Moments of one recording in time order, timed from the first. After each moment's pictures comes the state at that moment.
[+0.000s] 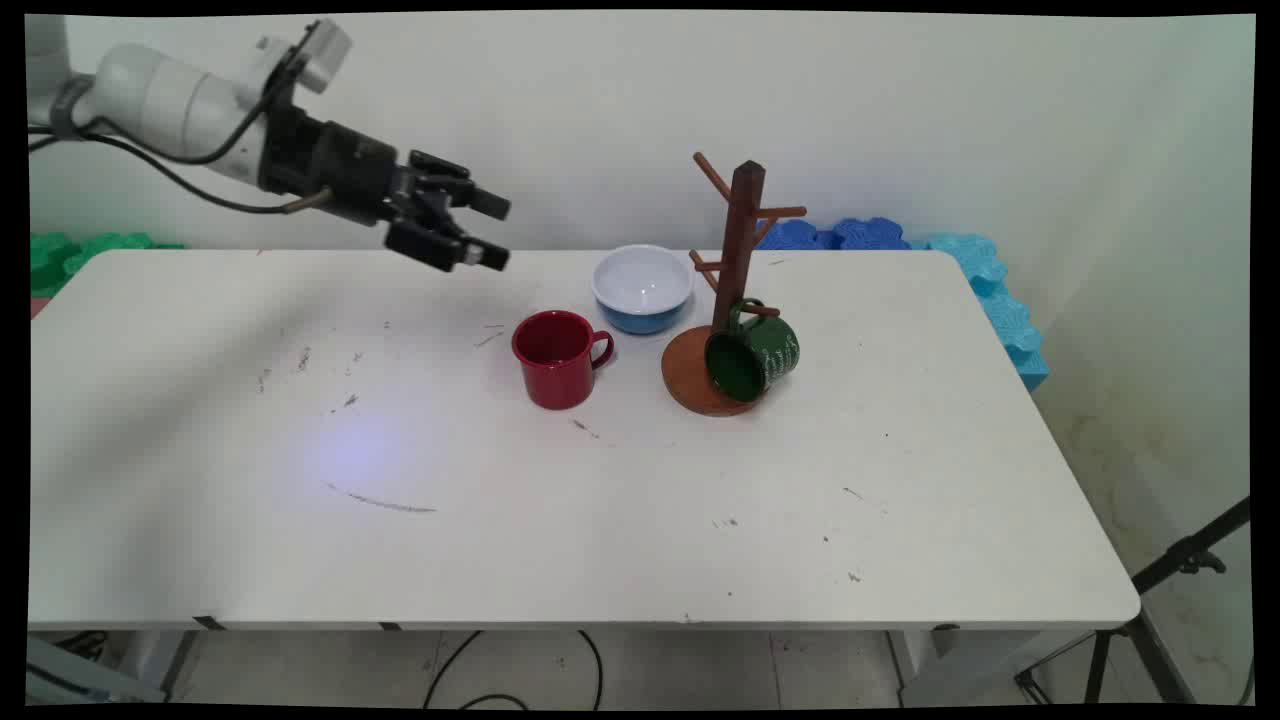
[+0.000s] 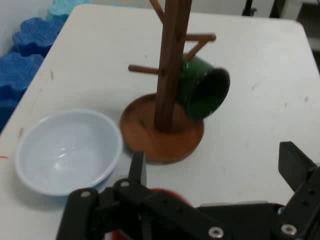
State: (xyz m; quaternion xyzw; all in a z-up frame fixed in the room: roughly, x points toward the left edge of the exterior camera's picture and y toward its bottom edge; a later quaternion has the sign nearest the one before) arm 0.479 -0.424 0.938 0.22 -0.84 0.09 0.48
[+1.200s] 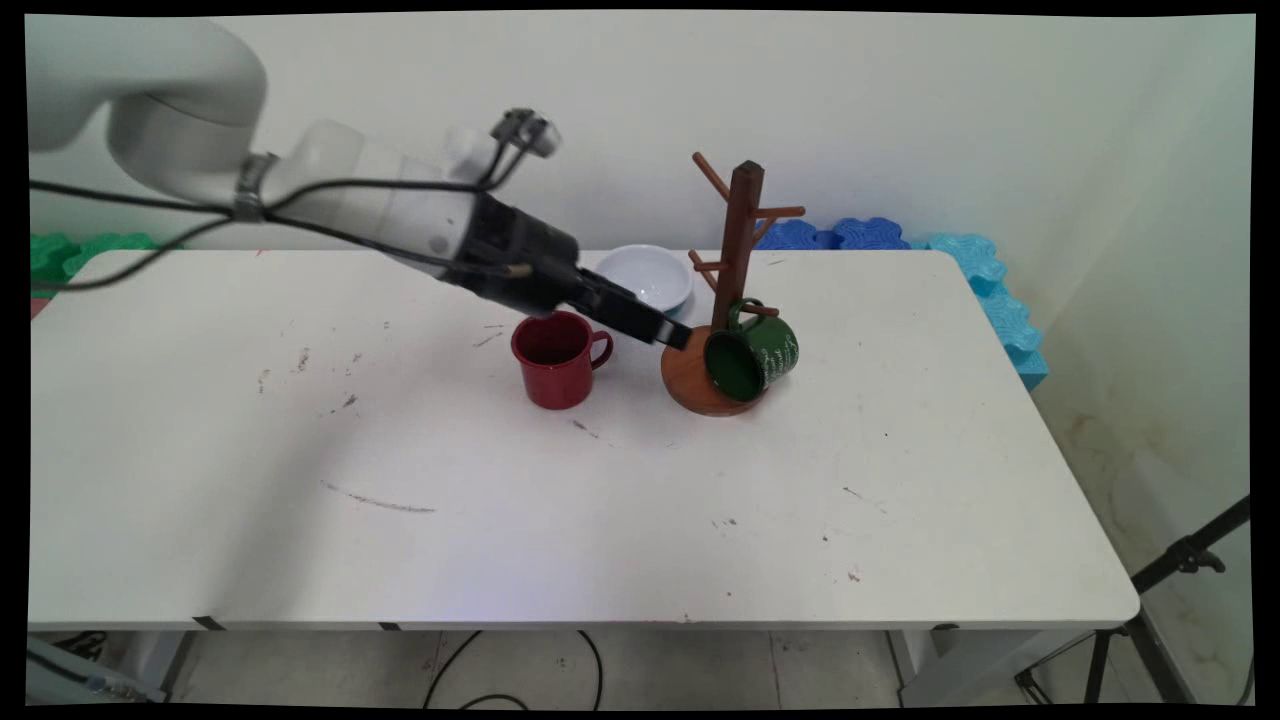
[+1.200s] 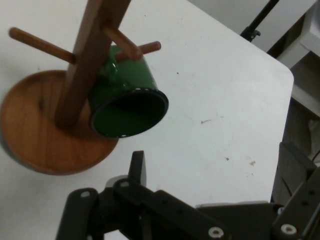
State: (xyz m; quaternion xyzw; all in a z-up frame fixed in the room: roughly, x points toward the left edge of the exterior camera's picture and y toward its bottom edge) arm 0.293 -0.395 0.918 0.43 -0.79 0.00 0.44
